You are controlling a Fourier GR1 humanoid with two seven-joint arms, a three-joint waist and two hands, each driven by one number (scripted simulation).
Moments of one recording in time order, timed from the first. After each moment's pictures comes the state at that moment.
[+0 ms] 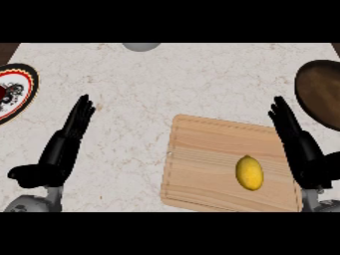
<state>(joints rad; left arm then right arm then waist) -0.08 0.33 -0.26 -1.56 0.23 0.17 -0.16 -0.04 -0.35 0.23 -1.65 -0.22 -0.22 0.06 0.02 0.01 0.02</state>
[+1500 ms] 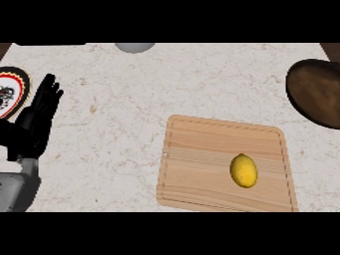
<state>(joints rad) -0.20 0.38 -0.08 -1.46 0.22 0.22 0.03 0.35 -0.97 -0.19 -2.07 -0.10 0.11 -0.02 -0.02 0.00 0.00</state>
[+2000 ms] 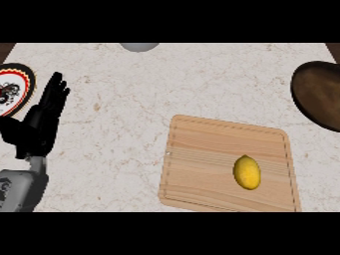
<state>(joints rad) -0.22 0.33 -0.07 -1.46 0.17 0.21 0.04 0.07 -0.94 -0.04 -2.19 -0.07 0.17 0.35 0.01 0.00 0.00</state>
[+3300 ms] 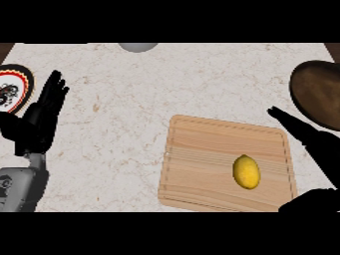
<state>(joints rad) -0.24 0.27 0.01 -1.44 0.10 0.14 0.06 -0.10 -0.57 0.21 -2.04 0.26 0.37 0.60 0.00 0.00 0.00</state>
